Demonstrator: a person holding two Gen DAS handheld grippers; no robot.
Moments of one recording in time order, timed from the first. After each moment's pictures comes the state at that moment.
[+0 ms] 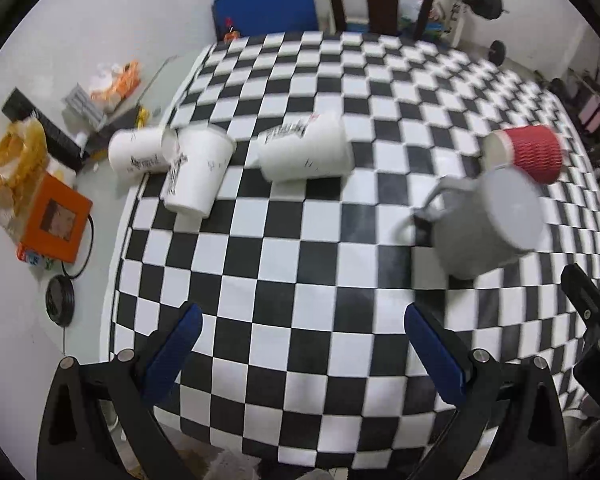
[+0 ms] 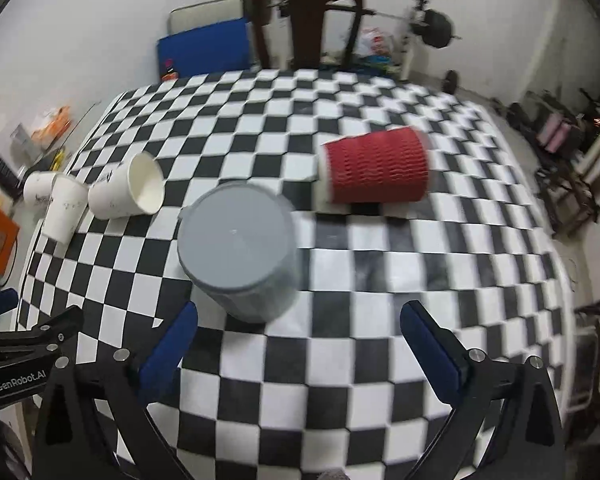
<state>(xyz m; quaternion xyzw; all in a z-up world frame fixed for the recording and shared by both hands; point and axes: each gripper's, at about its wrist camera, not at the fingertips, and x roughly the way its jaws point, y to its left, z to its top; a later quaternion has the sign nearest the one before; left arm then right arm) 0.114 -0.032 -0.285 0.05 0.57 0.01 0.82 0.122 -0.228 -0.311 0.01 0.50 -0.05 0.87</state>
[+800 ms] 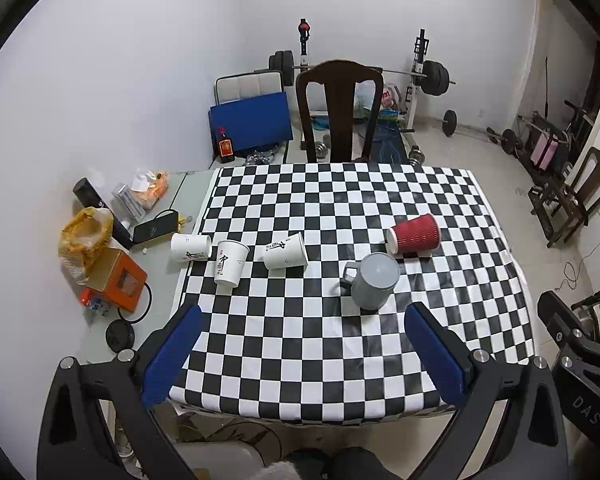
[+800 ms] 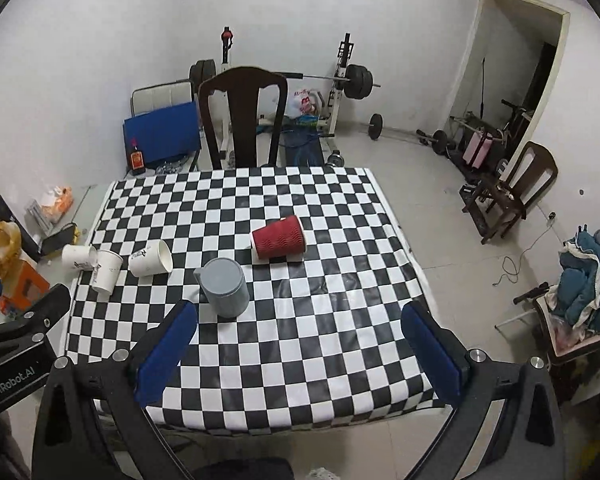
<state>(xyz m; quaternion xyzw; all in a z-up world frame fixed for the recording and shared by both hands) -0.004 -0.050 -0.060 0.05 0.44 -0.04 0.89 -0.043 -0.230 -0.065 0.02 0.42 -0.15 0.90</state>
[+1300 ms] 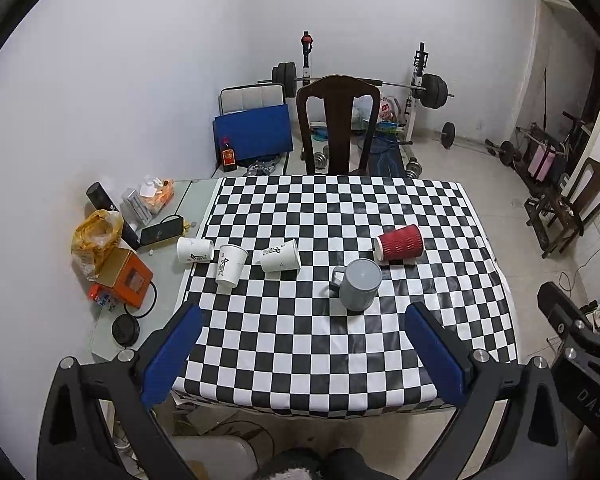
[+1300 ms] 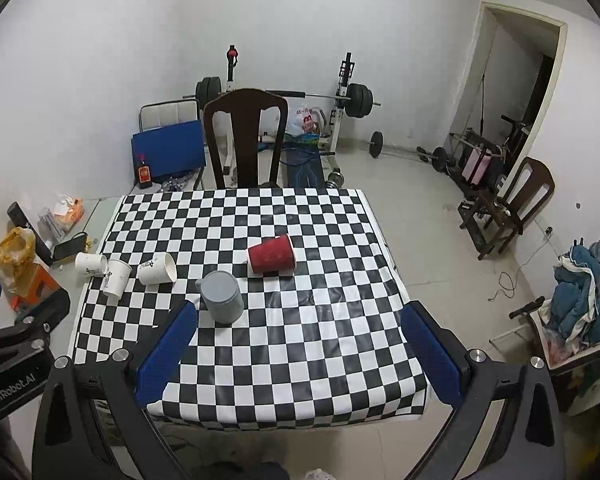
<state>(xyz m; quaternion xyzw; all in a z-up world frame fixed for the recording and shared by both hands) -0.037 -0.063 -0.024 0.03 0.43 -0.03 0.90 -0.081 -0.246 -0.009 0.01 0.39 -0.14 0.91</state>
